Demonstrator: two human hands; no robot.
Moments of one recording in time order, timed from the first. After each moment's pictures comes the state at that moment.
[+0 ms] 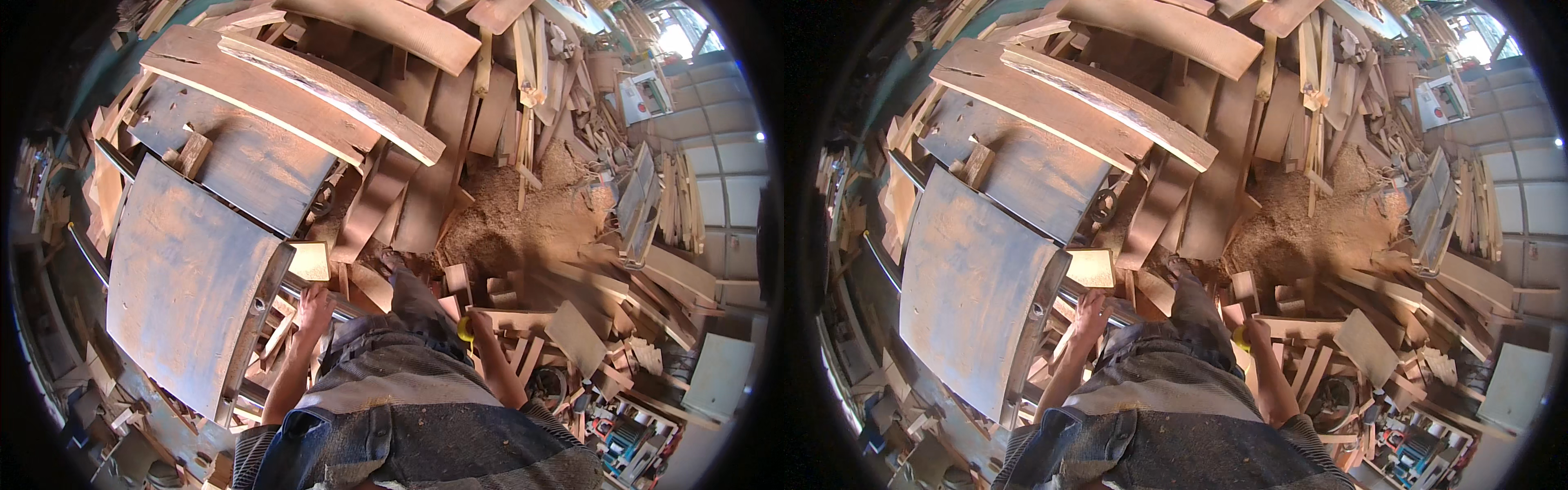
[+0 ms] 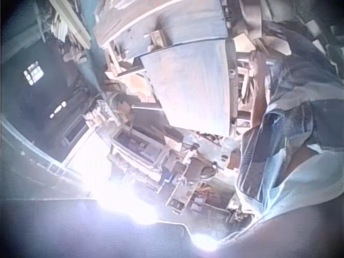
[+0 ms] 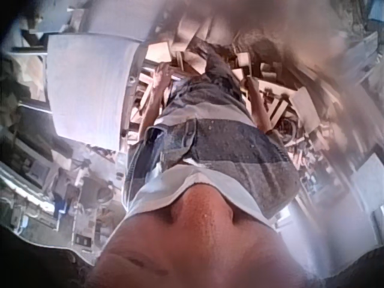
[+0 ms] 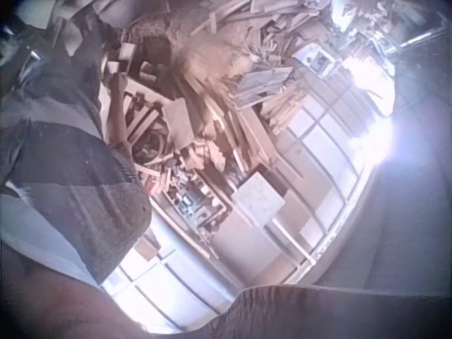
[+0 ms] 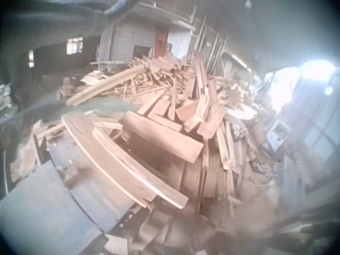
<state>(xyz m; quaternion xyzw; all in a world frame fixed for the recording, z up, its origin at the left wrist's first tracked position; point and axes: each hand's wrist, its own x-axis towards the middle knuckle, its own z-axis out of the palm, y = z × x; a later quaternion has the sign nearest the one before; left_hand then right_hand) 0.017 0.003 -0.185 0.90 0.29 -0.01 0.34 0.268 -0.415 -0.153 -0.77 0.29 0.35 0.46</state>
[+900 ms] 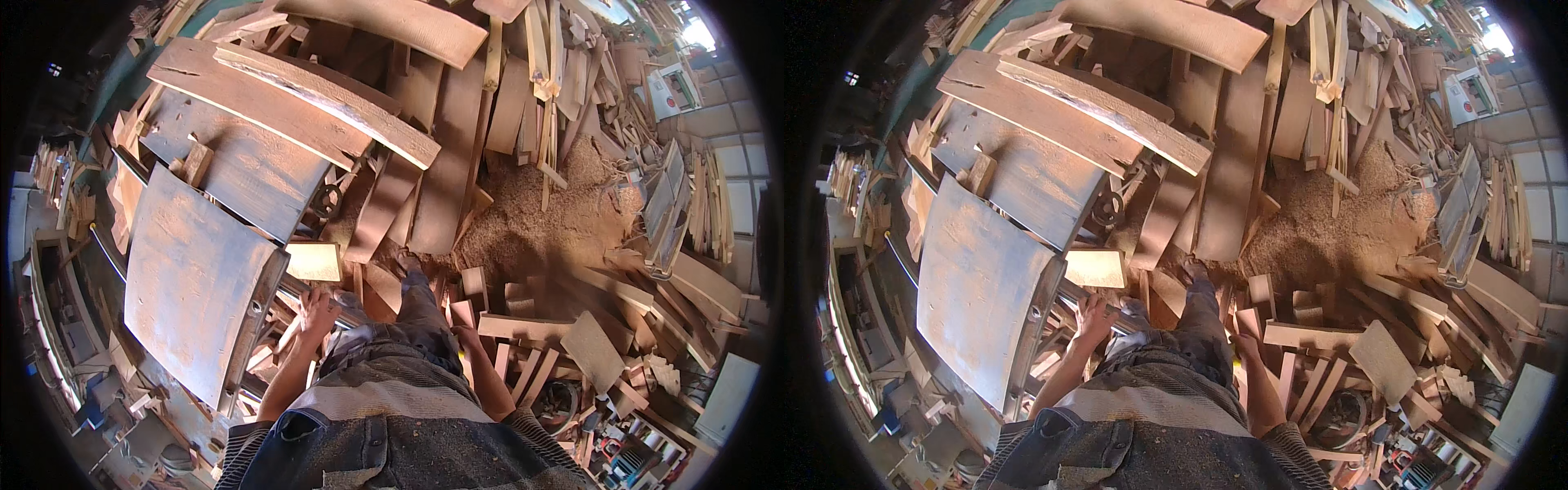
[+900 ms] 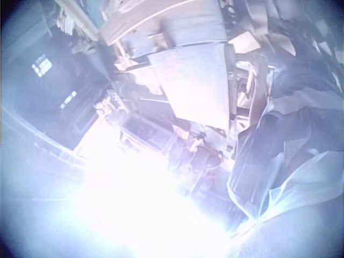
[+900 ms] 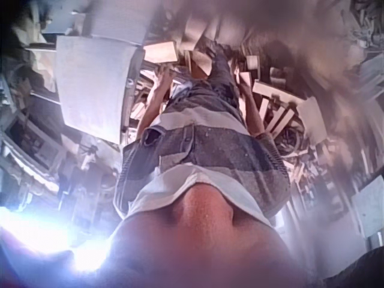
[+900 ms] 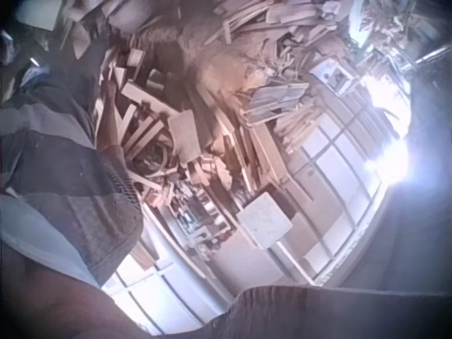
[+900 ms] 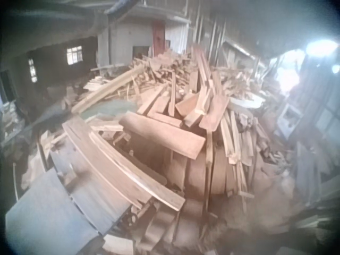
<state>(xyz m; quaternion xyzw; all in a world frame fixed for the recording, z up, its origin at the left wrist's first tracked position) 0.042 -0.016 -0.166 0.89 0.34 -0.14 0.25 0.243 -0.423 -0.213 -0.73 0.28 0.48 0.40</state>
